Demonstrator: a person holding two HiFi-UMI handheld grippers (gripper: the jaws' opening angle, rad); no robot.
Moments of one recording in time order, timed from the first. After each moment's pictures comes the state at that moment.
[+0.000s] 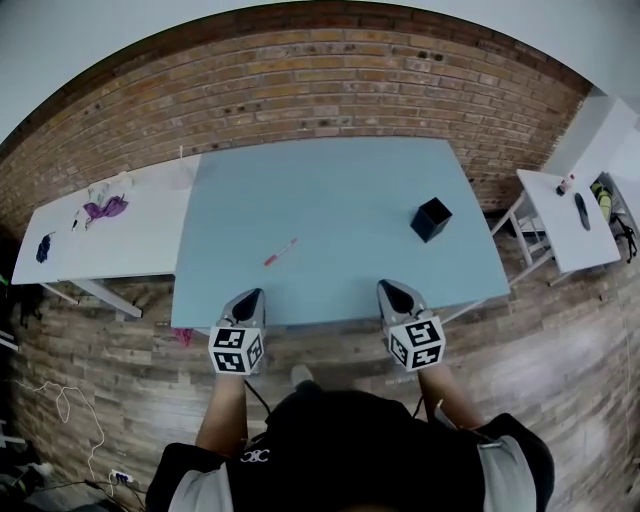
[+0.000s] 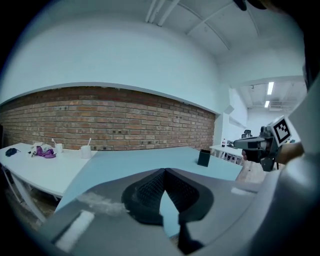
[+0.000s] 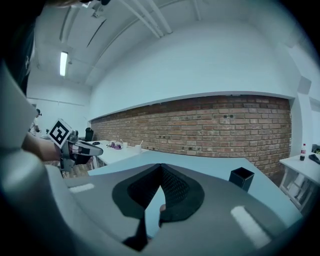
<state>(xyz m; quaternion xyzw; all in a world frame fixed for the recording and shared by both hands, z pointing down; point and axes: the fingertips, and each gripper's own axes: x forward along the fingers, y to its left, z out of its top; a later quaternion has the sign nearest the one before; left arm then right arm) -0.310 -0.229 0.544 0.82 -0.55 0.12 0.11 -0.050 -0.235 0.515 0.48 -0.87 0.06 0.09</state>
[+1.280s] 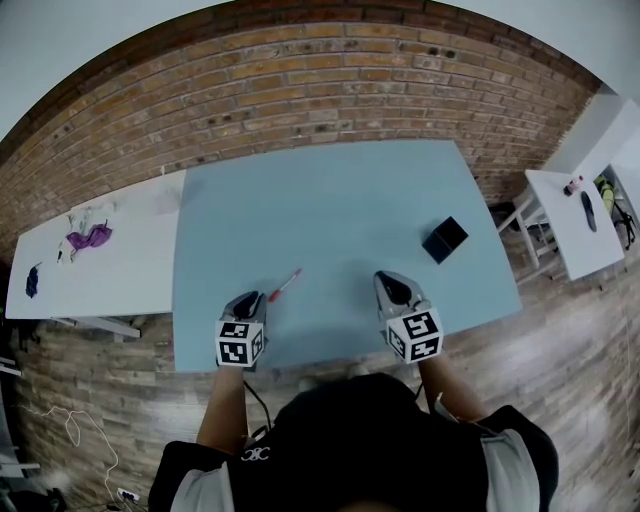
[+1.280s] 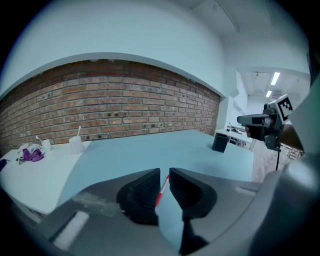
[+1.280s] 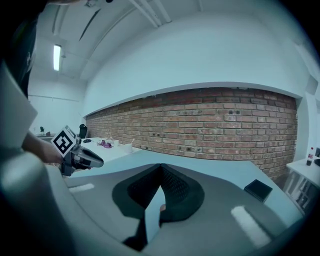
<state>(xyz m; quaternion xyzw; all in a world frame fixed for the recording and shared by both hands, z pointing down) -0.349 -0.365 0.603 0.81 -0.52 0.21 0.17 -0.086 -0.366 0.515 0.49 -0.86 0.06 0.11</state>
